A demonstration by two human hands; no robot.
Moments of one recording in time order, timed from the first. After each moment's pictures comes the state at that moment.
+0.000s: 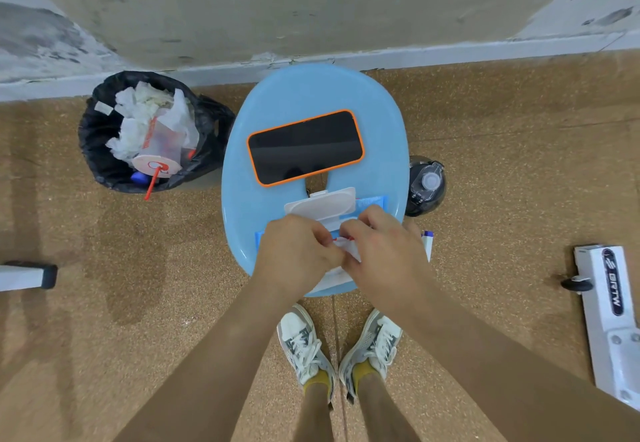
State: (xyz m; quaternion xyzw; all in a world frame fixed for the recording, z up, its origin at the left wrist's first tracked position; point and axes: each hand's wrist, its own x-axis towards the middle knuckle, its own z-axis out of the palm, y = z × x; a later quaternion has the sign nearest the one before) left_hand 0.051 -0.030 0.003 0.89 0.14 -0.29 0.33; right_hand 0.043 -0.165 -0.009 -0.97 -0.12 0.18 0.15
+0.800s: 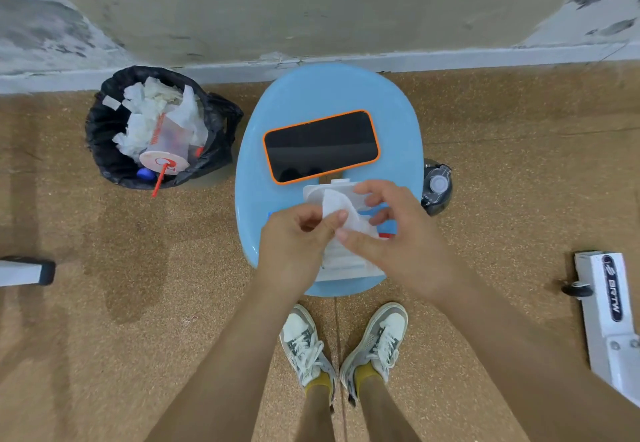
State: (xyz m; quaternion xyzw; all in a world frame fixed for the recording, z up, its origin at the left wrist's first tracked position) left_hand 0.044 -0.013 0.001 0.76 0.24 -0.17 0.58; right_hand 0.065 -0.159 0.020 -0.84 0.04 0.29 0.46
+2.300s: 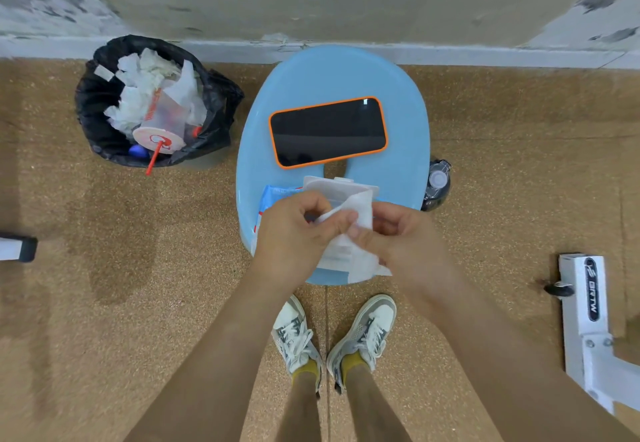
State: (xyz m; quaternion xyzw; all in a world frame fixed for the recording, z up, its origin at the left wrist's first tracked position) left_hand 0.038 -0.006 -0.003 0.78 0.20 -0.17 0.56; right_hand 0.050 -0.149 0.024 -0.69 0.21 0.34 0.61
